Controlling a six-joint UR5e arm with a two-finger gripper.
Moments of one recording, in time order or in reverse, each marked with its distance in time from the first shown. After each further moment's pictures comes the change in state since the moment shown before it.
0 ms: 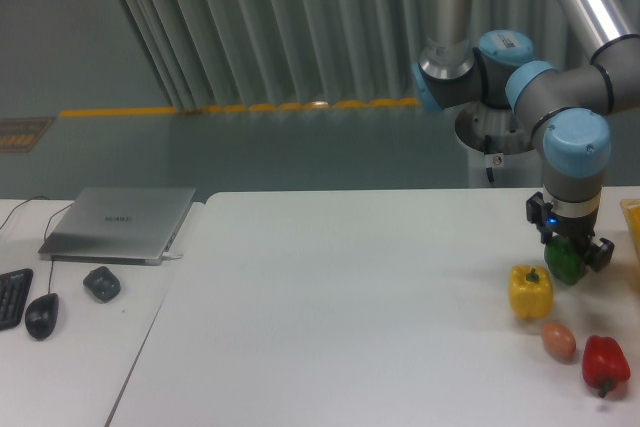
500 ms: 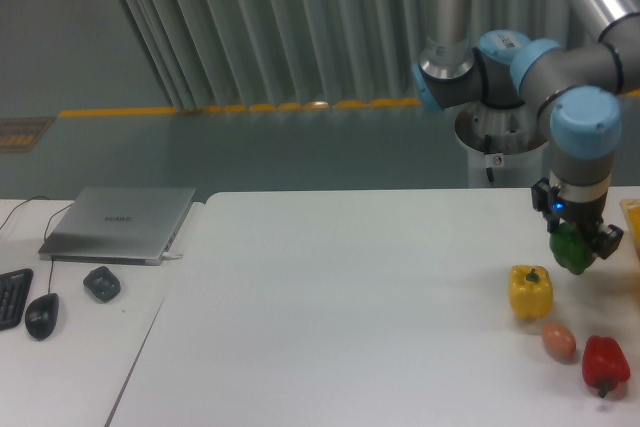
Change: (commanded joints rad) arm 0.012 0.014 0.202 -0.143 -0.005 0.020
